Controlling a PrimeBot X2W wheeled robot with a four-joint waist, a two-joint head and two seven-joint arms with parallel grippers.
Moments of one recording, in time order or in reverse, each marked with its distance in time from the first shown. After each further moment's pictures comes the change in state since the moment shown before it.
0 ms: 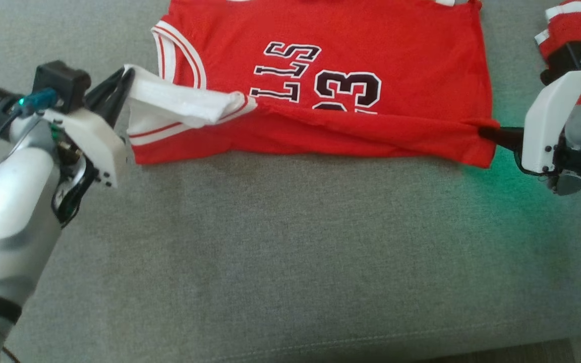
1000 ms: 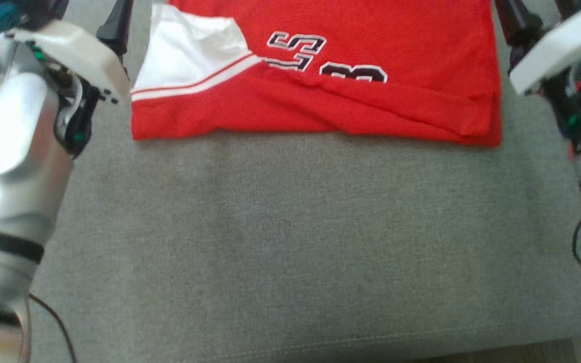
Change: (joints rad) left arm -0.212 -0.142 0.111 0.162 -0.031 0.030 -0.126; right arm -0.118 0.134 -0.087 -0.032 -0.282 0.000 -0.779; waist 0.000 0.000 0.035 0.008
